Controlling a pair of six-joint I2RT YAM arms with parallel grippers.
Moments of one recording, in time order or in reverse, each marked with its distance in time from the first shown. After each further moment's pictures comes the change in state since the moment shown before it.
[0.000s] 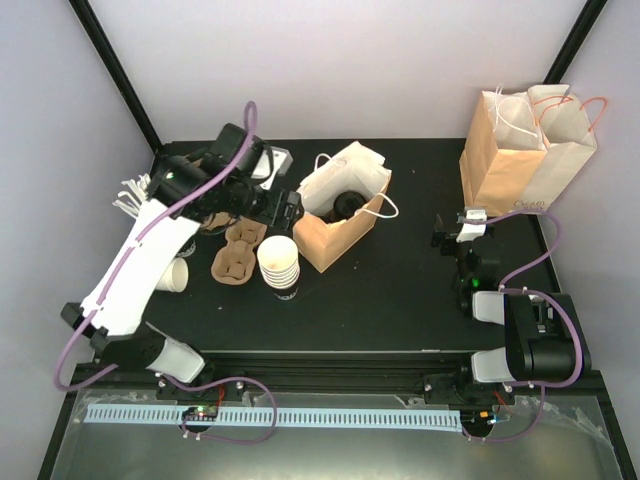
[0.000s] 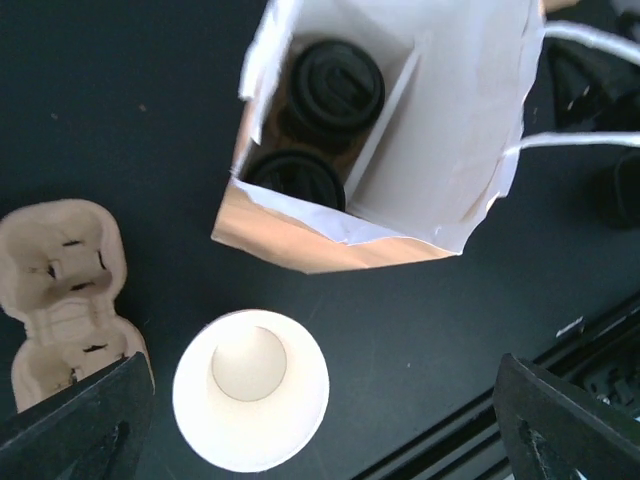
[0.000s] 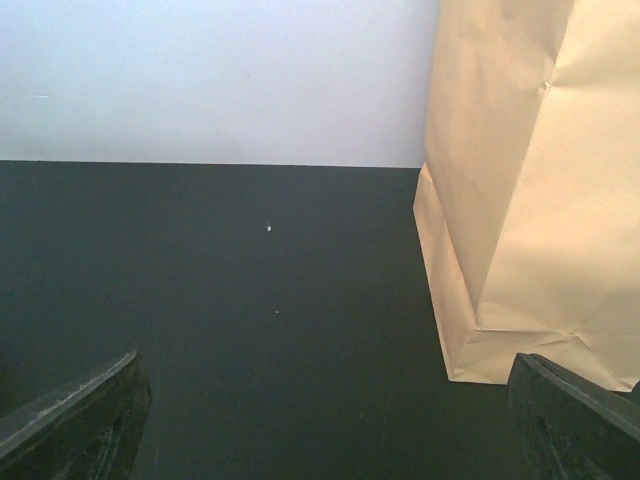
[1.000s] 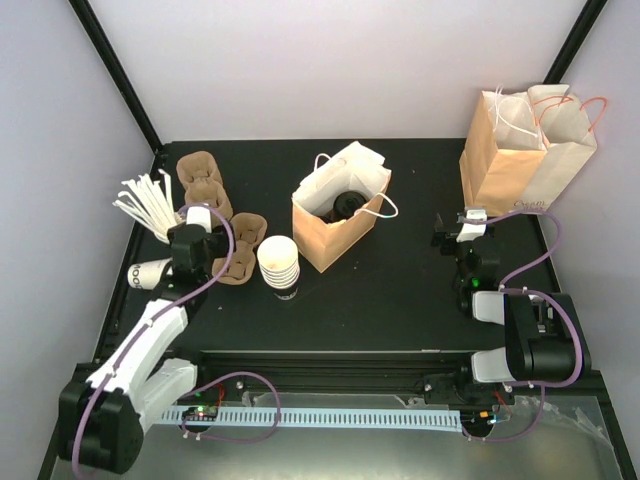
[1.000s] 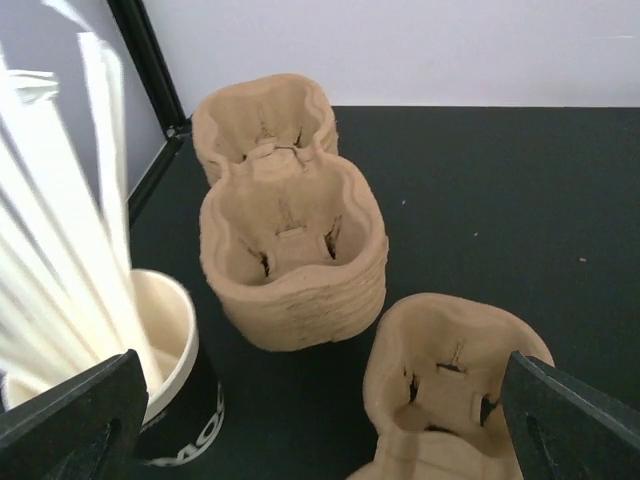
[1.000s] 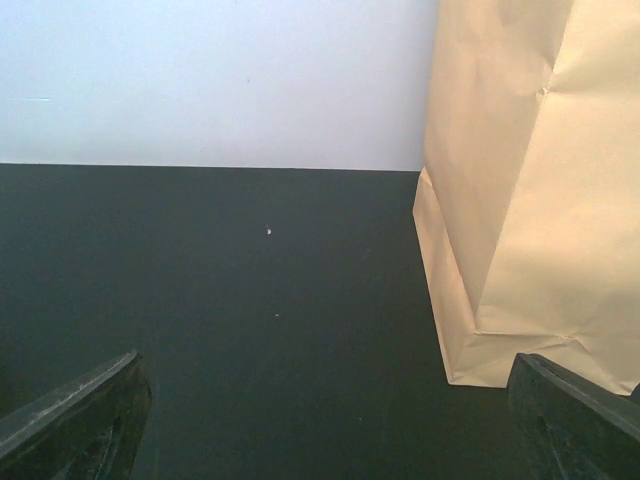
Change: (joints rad) left arm 0.433 -0.636 -1.440 1.381 -0.435 0.164; right arm 0.000 0.000 0.000 0.006 0.000 0.000
